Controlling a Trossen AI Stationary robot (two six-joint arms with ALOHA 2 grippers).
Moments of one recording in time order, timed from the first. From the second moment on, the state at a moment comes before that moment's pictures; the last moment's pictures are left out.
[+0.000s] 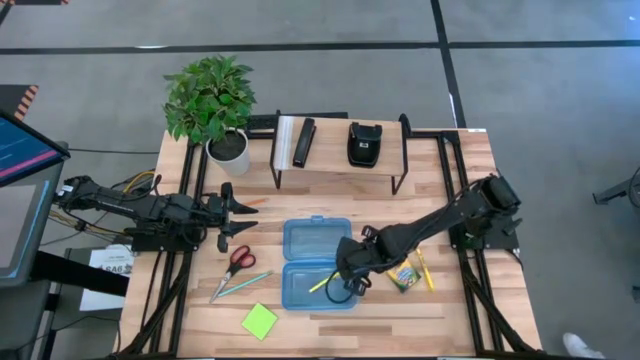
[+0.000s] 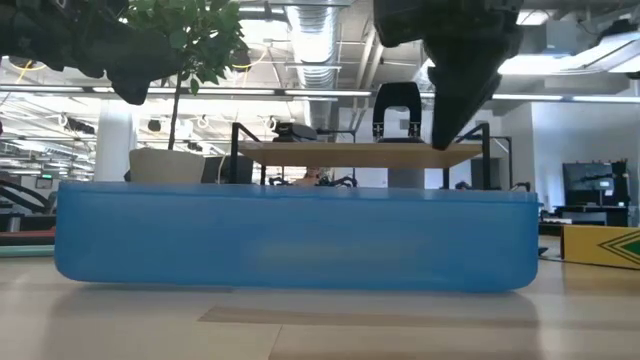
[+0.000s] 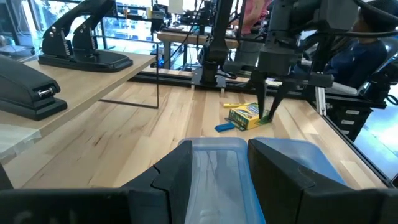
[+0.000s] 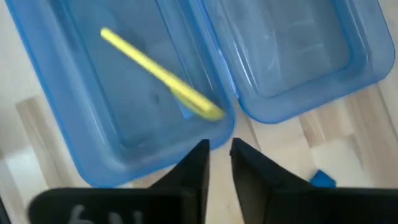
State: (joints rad) left arm -0.21 0.41 0.21 0.09 -0.25 -0.14; right arm 0.37 1.80 1.38 -0.84 0.15 0.73
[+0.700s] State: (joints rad) left arm -0.21 0.41 0.21 0.08 -0.30 -0.12; right arm 0.48 1.76 1.38 -1.16 0.27 1.09
